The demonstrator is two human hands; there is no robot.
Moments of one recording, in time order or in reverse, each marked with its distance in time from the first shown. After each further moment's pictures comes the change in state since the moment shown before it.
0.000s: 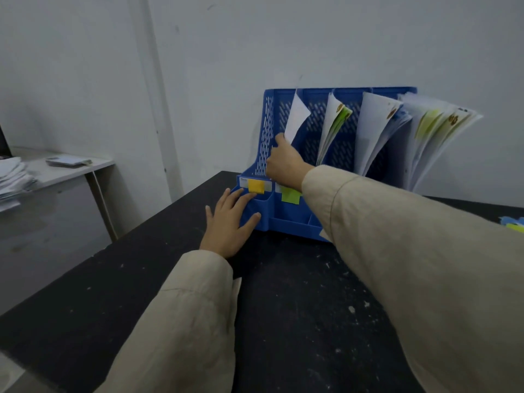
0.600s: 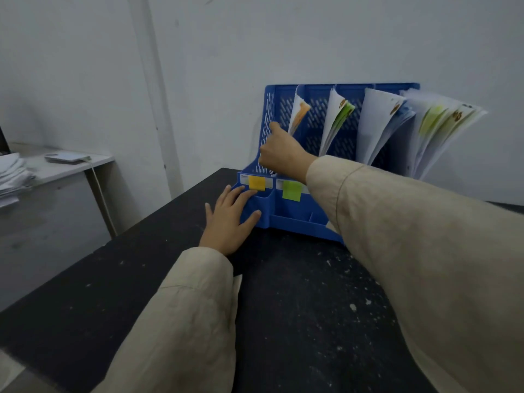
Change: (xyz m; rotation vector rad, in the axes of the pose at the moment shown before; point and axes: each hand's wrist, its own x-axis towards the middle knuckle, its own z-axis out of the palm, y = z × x) left_hand 0.000 -0.002 0.001 0.010 -0.014 -0.007; right_hand 0.009 0.008 -0.001 0.001 0.137 -0.012
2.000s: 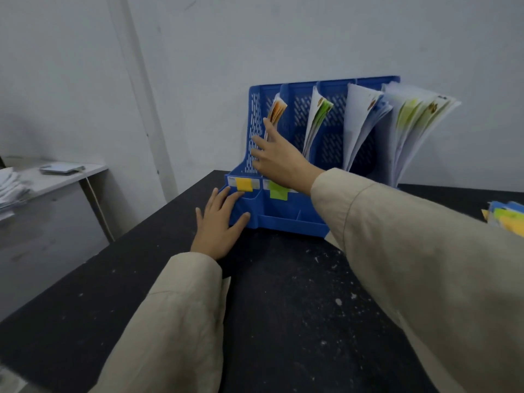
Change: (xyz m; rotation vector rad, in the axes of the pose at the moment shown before) left_hand -0.003 0.004 0.002 -0.014 0.015 -0.017; right_hand -0.022 -0.007 0.032 0.017 0.238 0.100
